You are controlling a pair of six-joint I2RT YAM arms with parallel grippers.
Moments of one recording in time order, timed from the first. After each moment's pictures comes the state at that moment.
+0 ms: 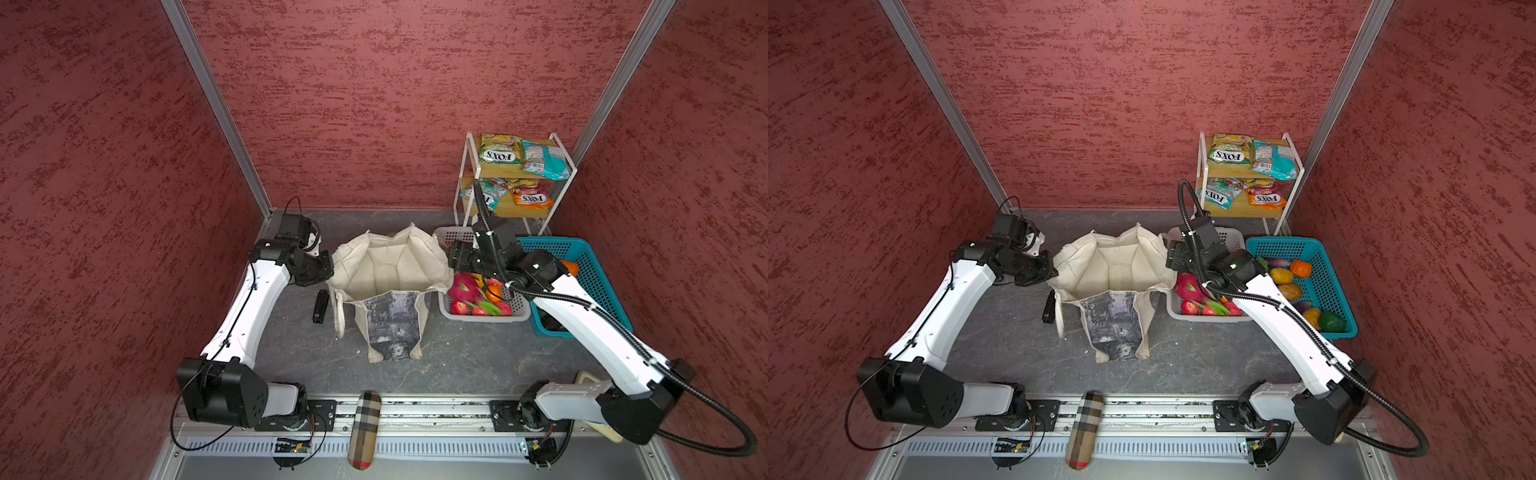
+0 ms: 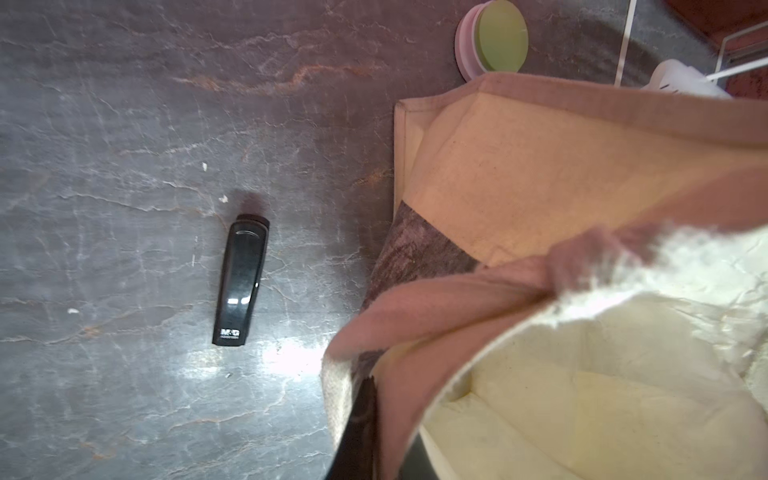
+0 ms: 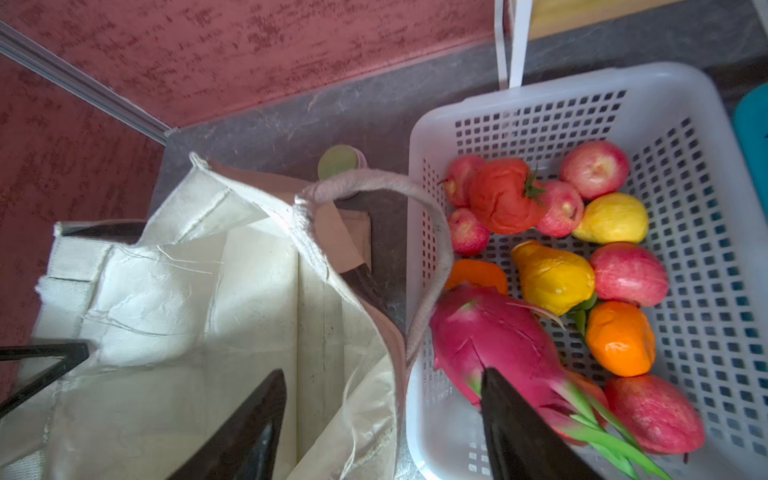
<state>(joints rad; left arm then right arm) -0.09 1.35 1.34 -1.10 0.26 -0.36 0.59 1.29 1.42 -0.84 0.19 0.64</state>
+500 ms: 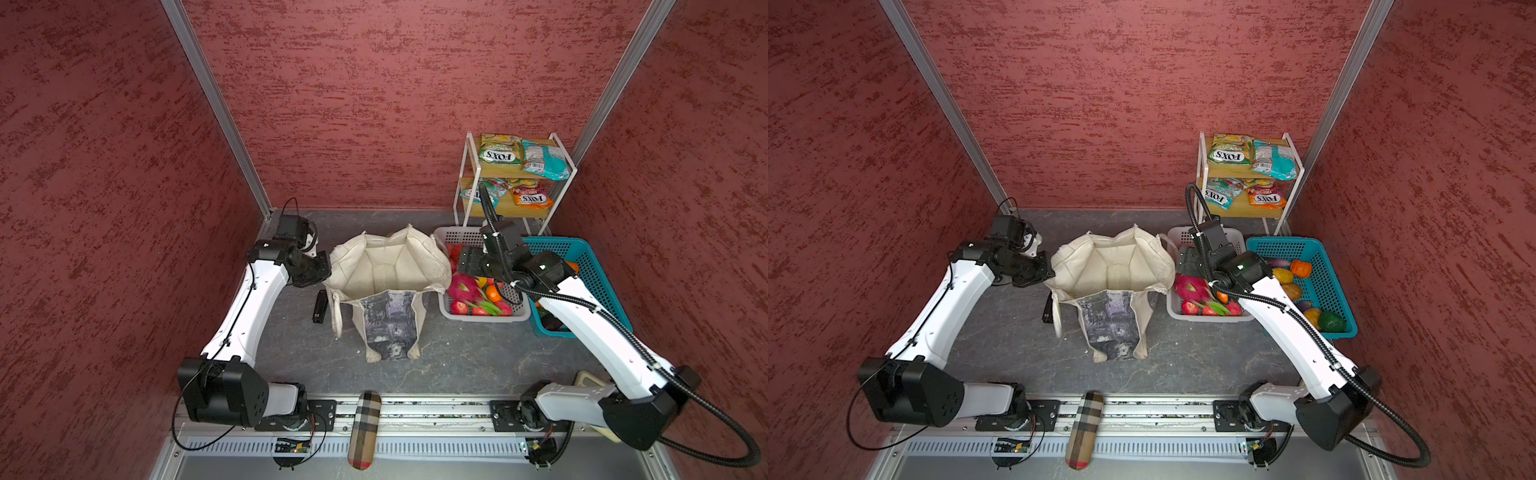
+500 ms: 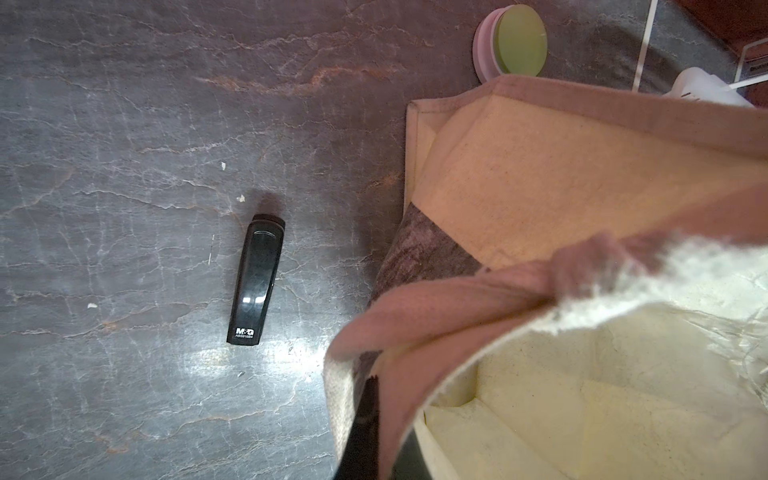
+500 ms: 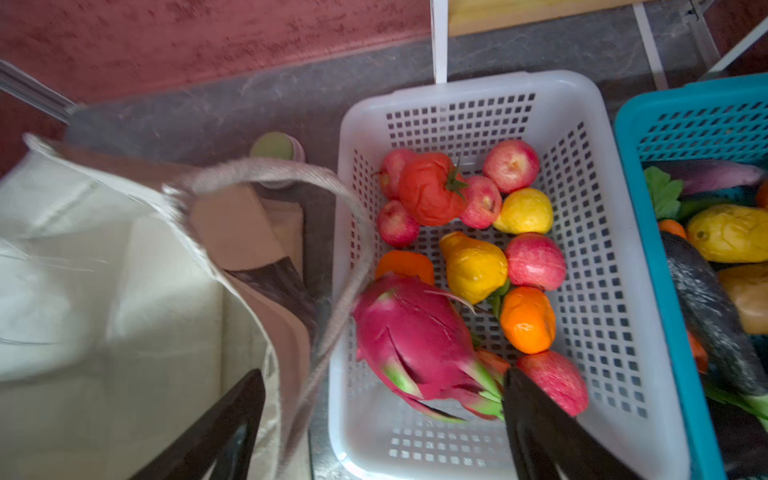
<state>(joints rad) -0.07 1.36 1.33 -1.10 0.24 -0.36 0.53 1.27 1.36 -0.93 0.23 0.51</state>
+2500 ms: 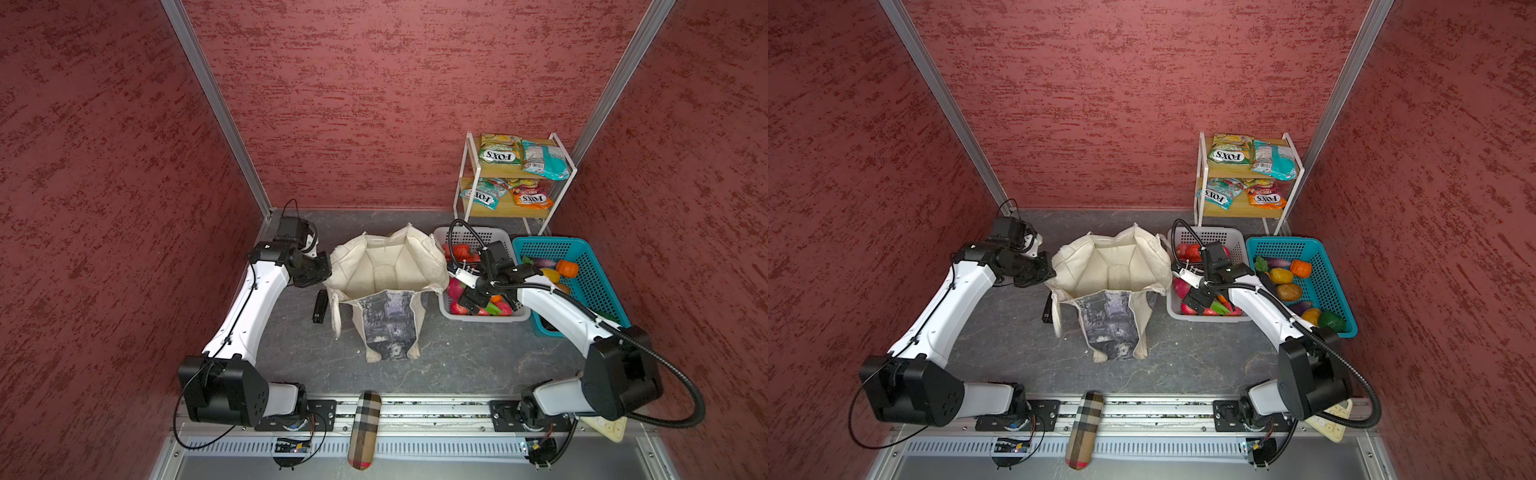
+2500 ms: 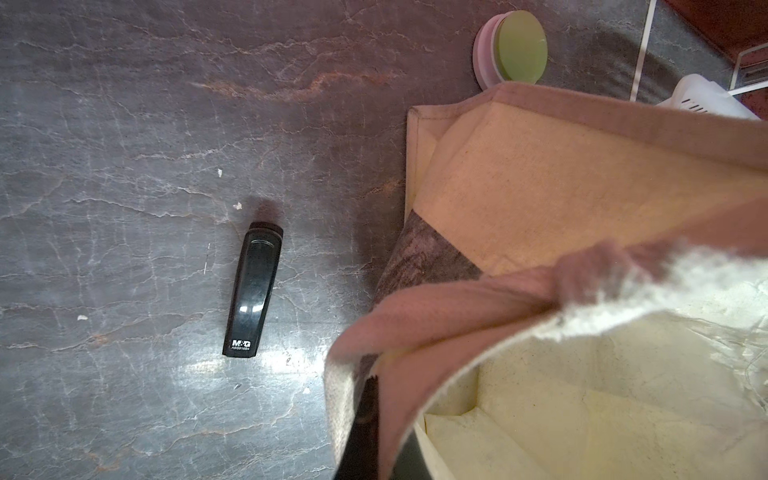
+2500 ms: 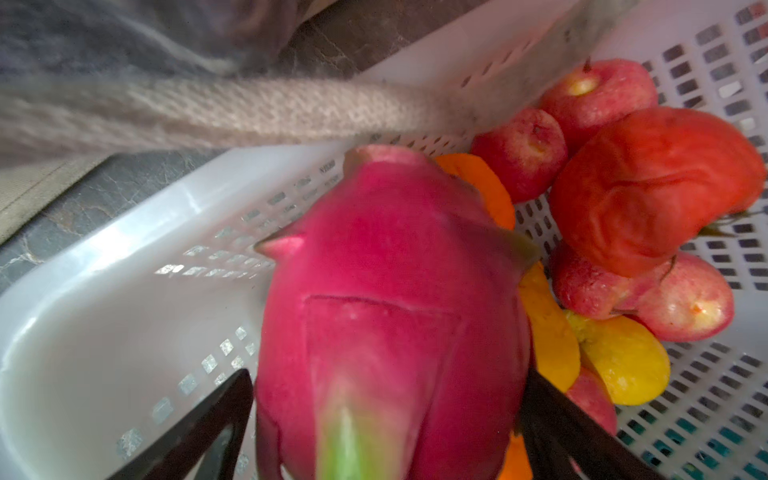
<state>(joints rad) -0.07 1.36 1.30 -1.05 0.25 -0.36 0.33 1.43 1.01 -0.66 -0.15 -0.67</state>
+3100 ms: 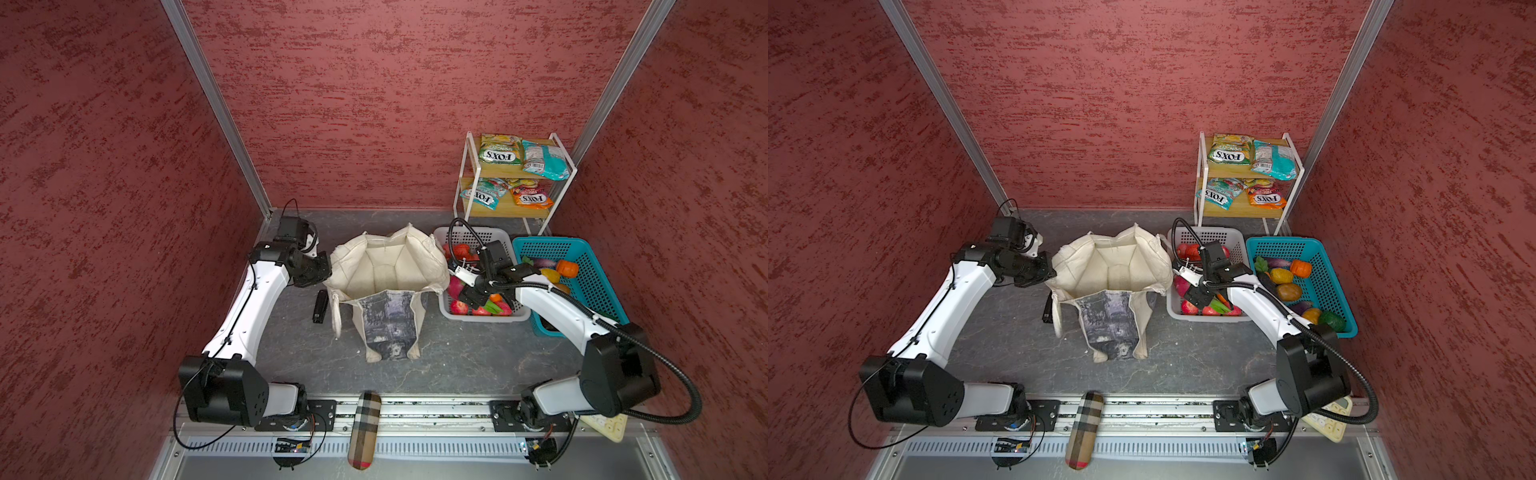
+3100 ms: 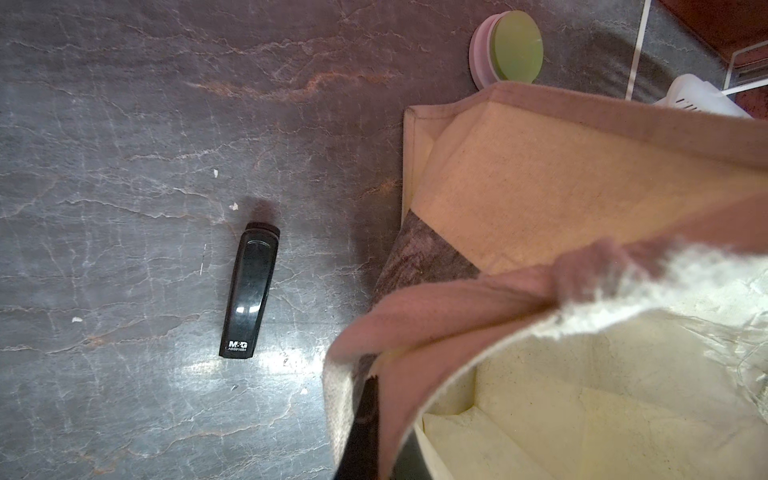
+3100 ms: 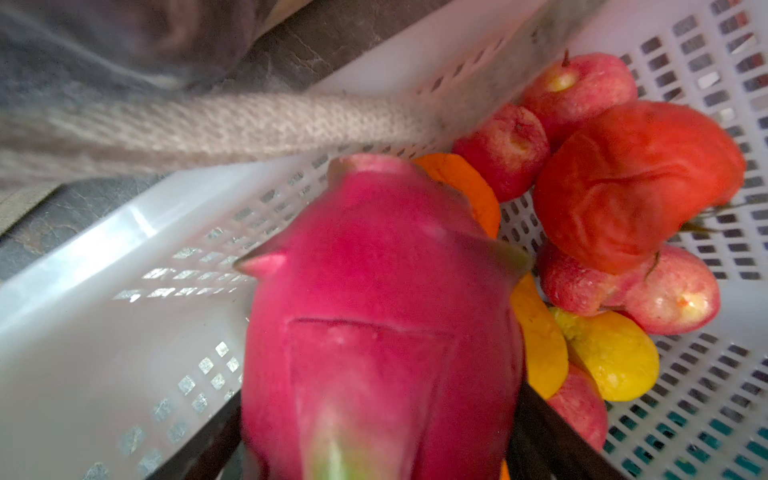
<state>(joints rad) -0.07 1.36 1.30 -1.05 0.26 -0.36 0.33 1.44 1.01 -0.64 -0.11 -0.62</state>
